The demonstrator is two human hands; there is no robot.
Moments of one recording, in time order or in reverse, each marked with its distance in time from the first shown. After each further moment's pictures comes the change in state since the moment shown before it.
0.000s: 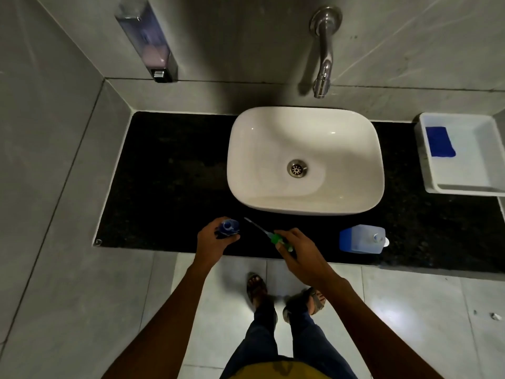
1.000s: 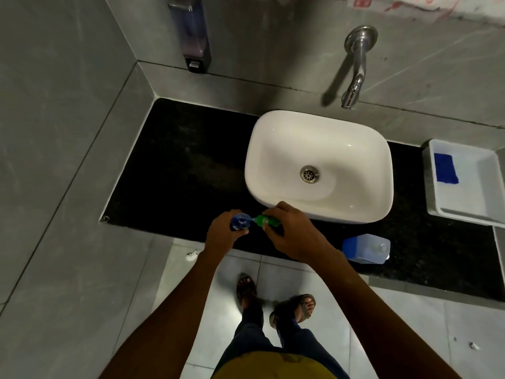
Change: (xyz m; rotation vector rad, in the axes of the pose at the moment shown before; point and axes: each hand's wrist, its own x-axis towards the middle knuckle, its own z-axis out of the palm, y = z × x) left_hand -0.005 0.006 -0.006 0.300 -0.023 0.159; right_hand 0.045 -0.103 -0.027 -0.255 -0.058 -0.191
